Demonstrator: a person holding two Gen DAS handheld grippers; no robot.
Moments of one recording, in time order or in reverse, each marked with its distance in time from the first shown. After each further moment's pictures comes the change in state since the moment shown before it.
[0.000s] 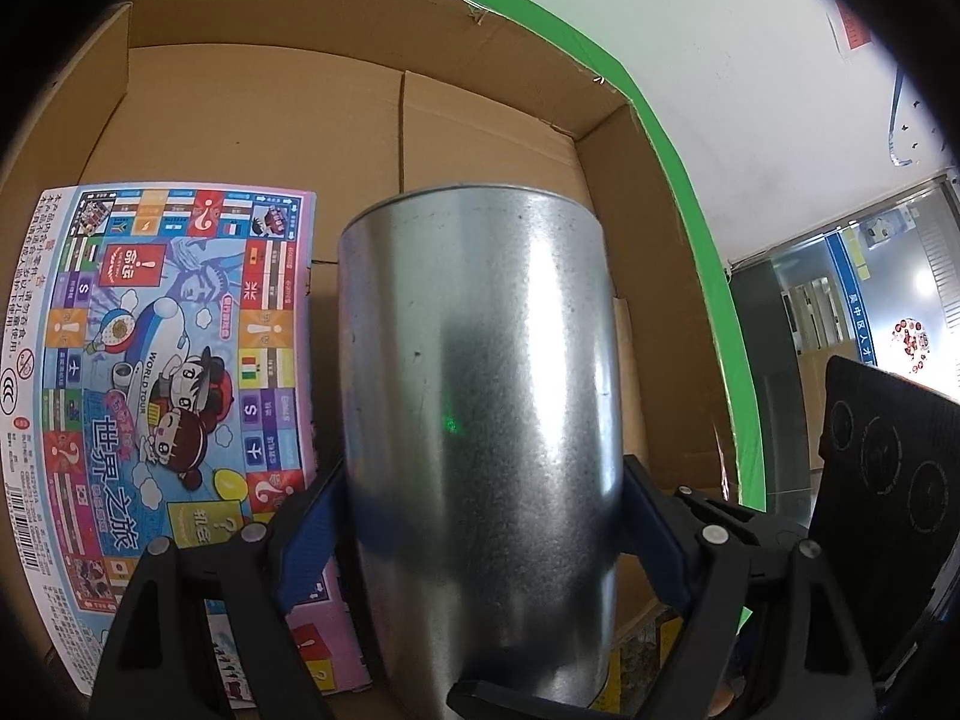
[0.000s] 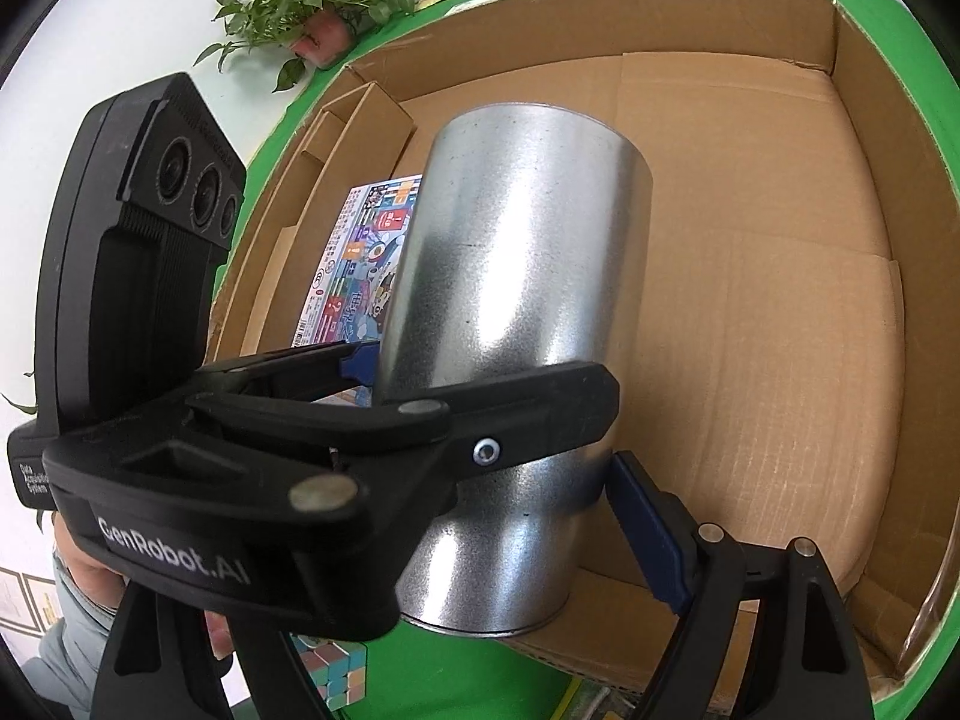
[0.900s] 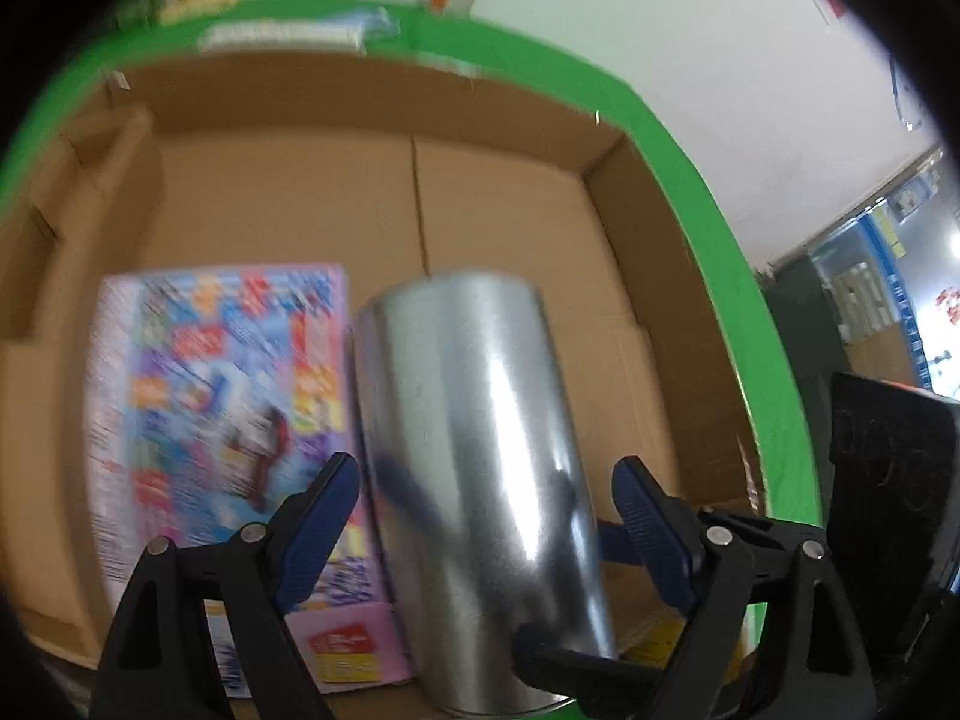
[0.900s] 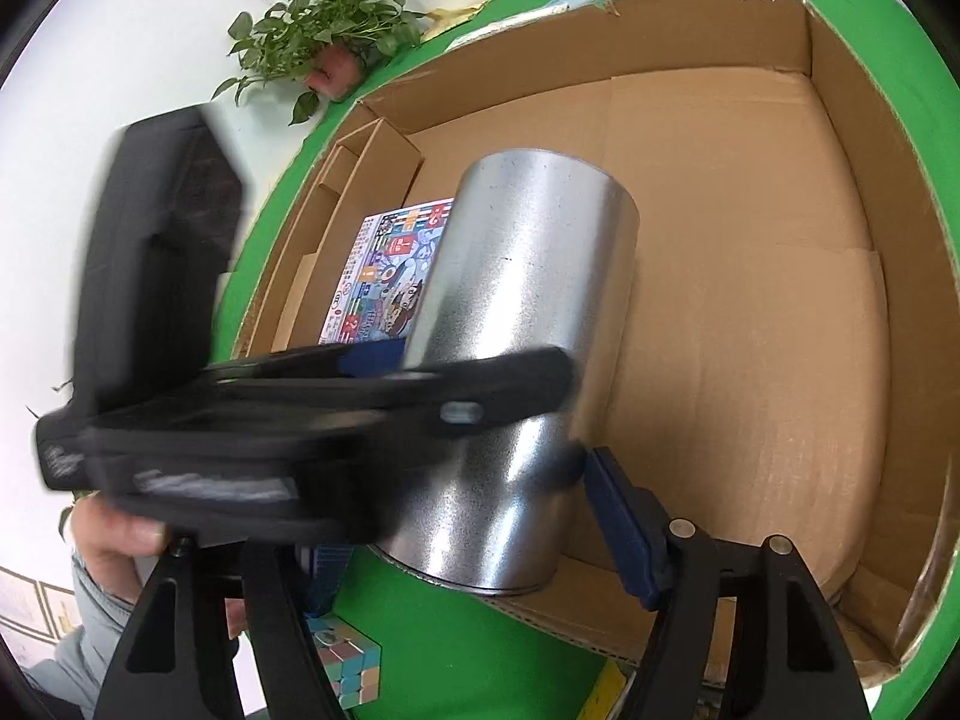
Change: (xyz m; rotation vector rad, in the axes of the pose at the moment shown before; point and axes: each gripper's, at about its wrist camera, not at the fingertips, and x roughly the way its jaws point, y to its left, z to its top) left arm -0.019 -0.046 0.014 0.111 -0.126 0.190; right arm -0.031 -0.019 -0.025 0.029 -0.069 0.081
